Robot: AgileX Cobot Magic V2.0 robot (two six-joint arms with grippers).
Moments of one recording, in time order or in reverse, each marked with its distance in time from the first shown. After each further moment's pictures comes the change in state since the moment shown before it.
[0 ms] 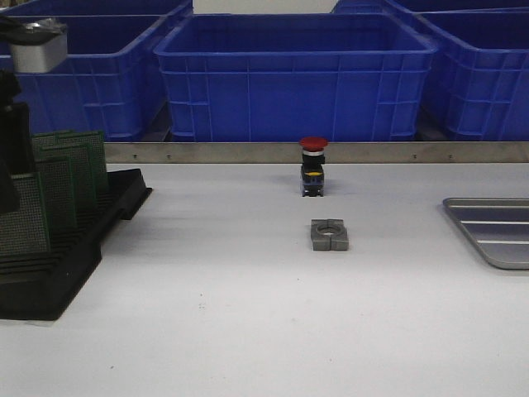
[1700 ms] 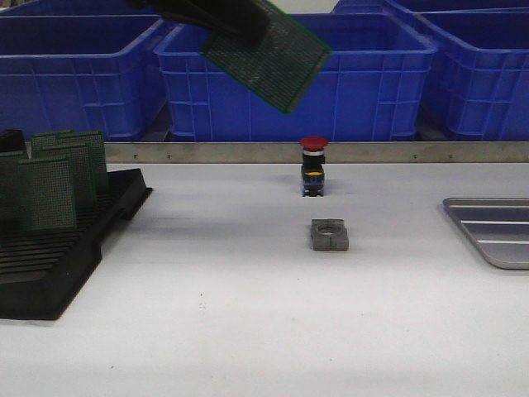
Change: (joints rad) left arm -0.236 0.022 -0.194 -0.839 0.184 0.002; right arm 0.000 0.000 0.000 0.000 0.000 0.000
